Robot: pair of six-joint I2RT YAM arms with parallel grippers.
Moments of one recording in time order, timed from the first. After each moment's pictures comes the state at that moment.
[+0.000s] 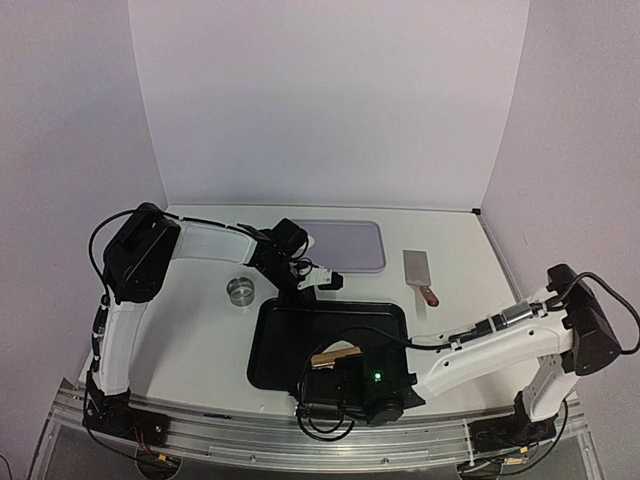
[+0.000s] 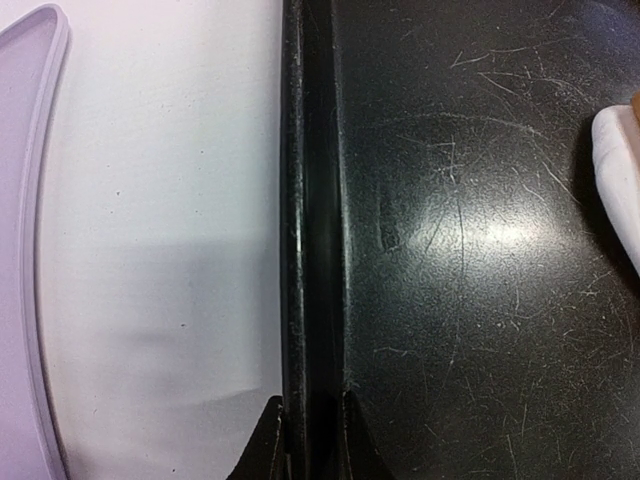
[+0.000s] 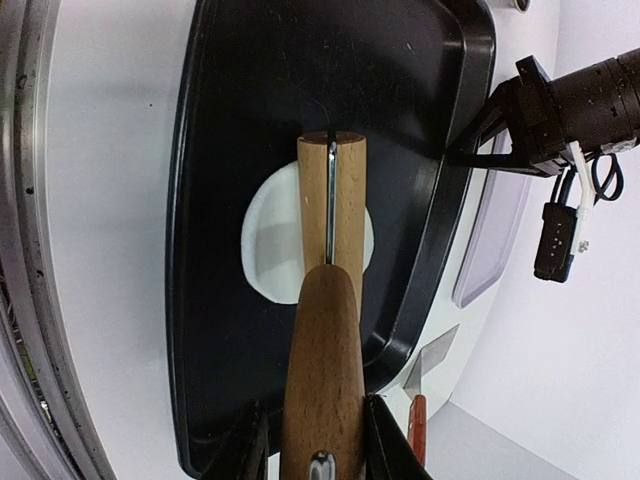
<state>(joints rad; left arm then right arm) -0.75 2.21 1.57 -0.45 0.37 0.86 1.53 1.83 1.25 -0.86 0.71 -0.27</state>
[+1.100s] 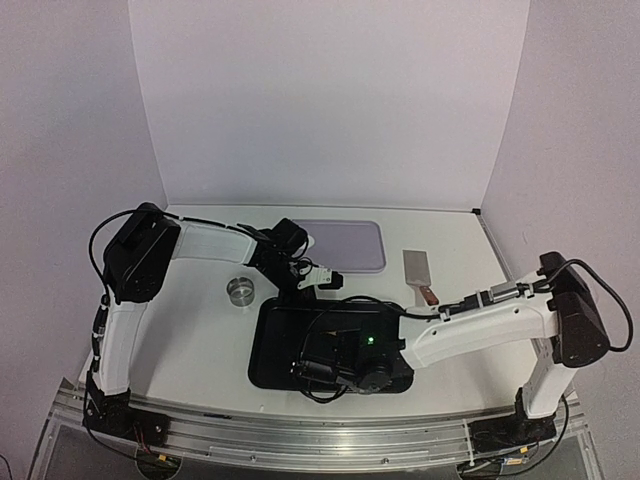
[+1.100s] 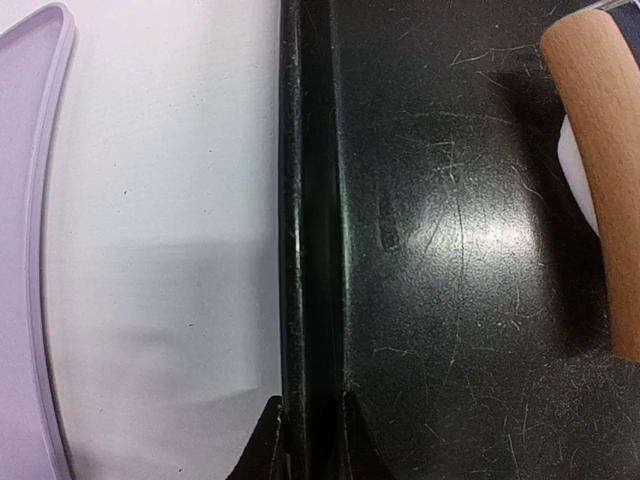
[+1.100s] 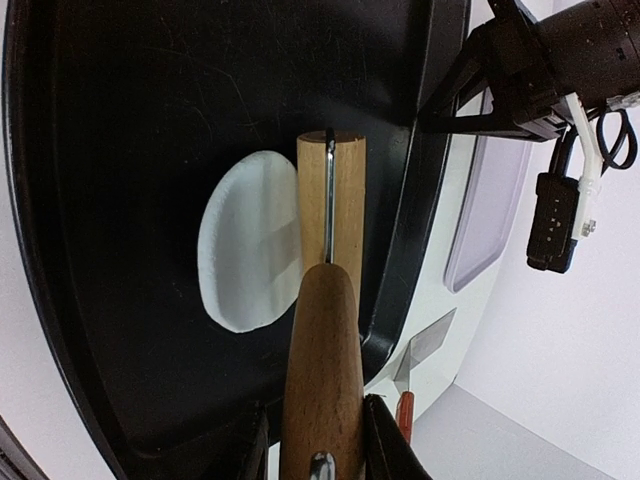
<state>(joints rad) -0.75 2.21 1.57 -0.44 0.36 0.86 1.40 1.85 1.29 -0.84 0.70 -0.34</state>
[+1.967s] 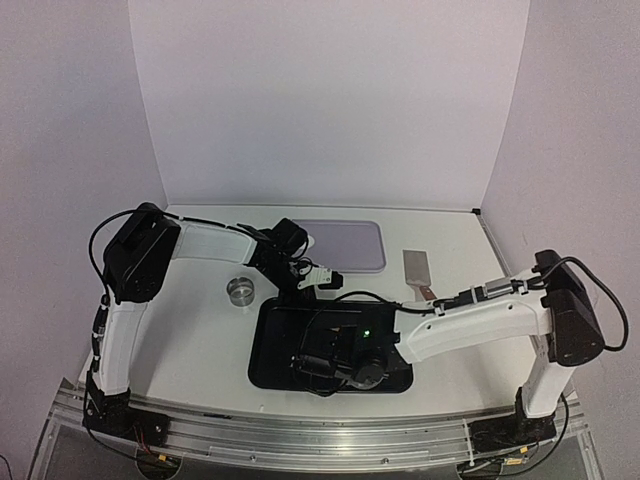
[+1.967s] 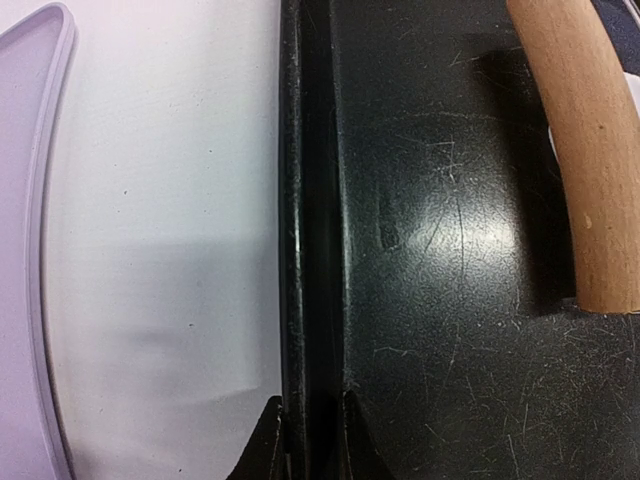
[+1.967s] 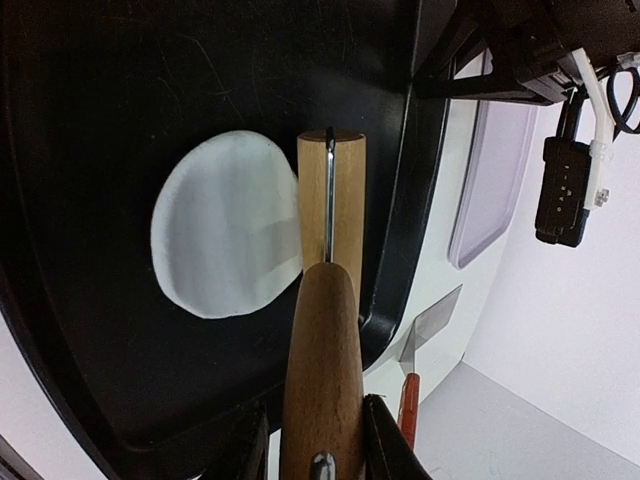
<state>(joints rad) -0.75 2.21 1.57 -0.44 0.36 0.86 1.38 1.87 1.31 -0.89 0.72 -0.29</state>
